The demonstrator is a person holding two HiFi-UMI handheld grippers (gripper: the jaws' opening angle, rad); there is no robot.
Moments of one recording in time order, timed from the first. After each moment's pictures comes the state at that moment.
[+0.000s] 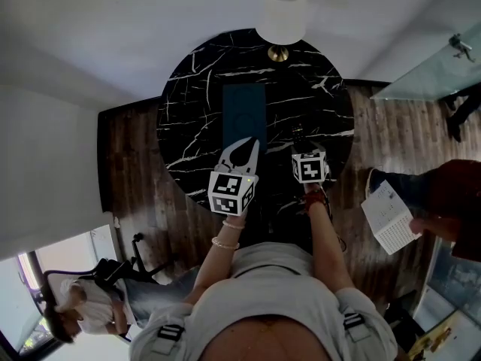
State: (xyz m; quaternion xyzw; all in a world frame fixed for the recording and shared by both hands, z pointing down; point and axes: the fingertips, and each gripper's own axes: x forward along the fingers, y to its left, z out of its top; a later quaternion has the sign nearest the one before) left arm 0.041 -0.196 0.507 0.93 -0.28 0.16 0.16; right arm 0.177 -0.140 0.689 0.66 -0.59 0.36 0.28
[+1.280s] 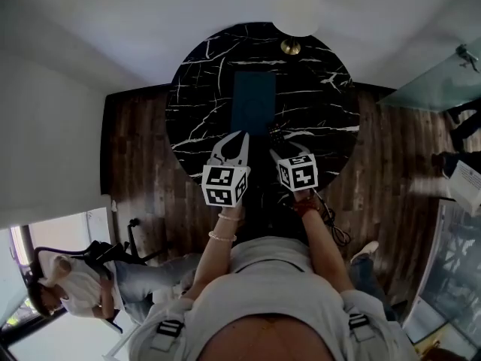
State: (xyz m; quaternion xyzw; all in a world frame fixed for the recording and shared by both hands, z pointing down) left arm -0.018 -0.183 0.510 0.91 -0.35 0.16 0.16; right arm 0.064 -0.128 0.638 0.58 -0.70 0.36 0.22
